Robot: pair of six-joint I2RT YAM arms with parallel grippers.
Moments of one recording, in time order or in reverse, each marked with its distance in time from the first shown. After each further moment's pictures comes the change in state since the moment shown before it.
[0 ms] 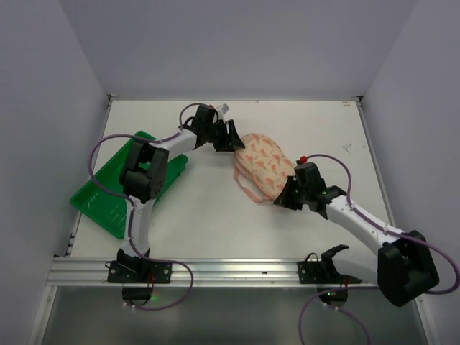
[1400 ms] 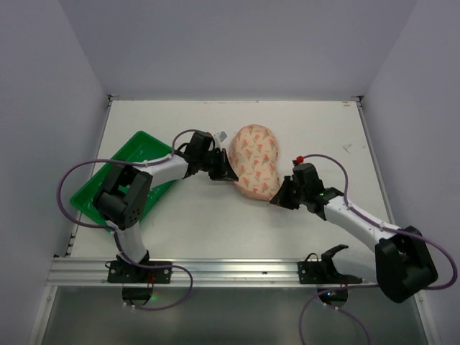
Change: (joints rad) left arm -0.113 -0.357 -0.491 0.090 0.007 -0.133; right arm 0.085 0.116 0.032 0.145 -0.057 -0.015
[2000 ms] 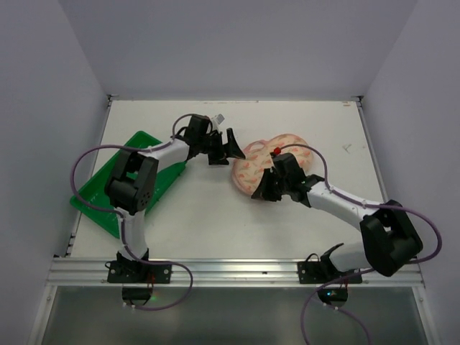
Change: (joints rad) left arm 0.097 0.212 0.292 -0.053 0.070 0.066; right arm 0.039 0.101 0.084 0.001 -0.035 0.015
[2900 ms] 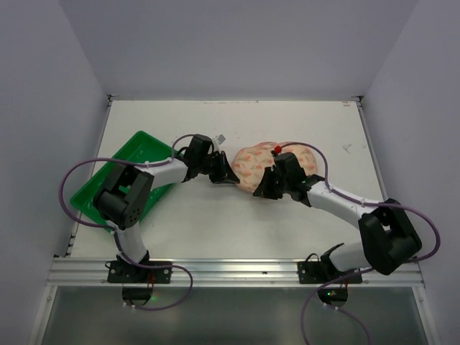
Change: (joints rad) left arm -0.085 -0.204 -0.342 0.128 -0.042 -0.137; right arm 0.023 0.082 0.061 0.056 0.013 -0.050
